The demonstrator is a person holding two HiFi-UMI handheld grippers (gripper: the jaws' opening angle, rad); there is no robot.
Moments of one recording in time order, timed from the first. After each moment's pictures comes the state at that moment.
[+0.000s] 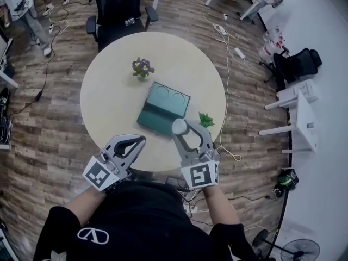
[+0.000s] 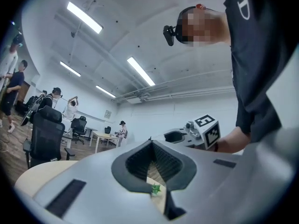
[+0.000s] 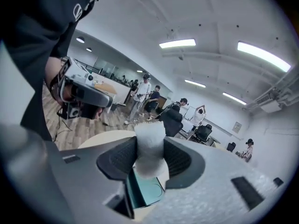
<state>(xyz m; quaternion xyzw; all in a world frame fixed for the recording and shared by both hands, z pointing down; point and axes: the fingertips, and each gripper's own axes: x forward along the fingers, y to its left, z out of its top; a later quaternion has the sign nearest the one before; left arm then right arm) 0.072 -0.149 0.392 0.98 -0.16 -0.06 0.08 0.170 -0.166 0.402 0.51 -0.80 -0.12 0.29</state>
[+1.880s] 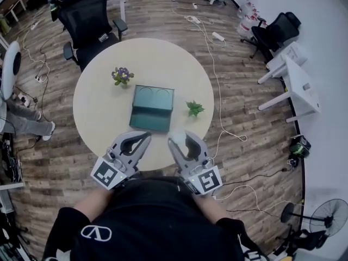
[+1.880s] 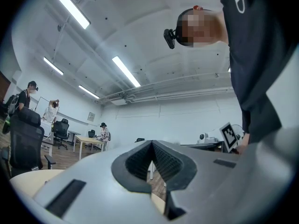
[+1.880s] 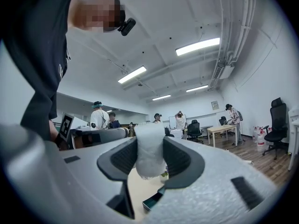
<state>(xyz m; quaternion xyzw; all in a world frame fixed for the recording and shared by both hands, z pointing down) 0.140 -0.114 0.356 0.99 -0.07 -0.07 0.04 0.206 -0.082 0.364 0.62 -0.78 -0.01 -0.04</state>
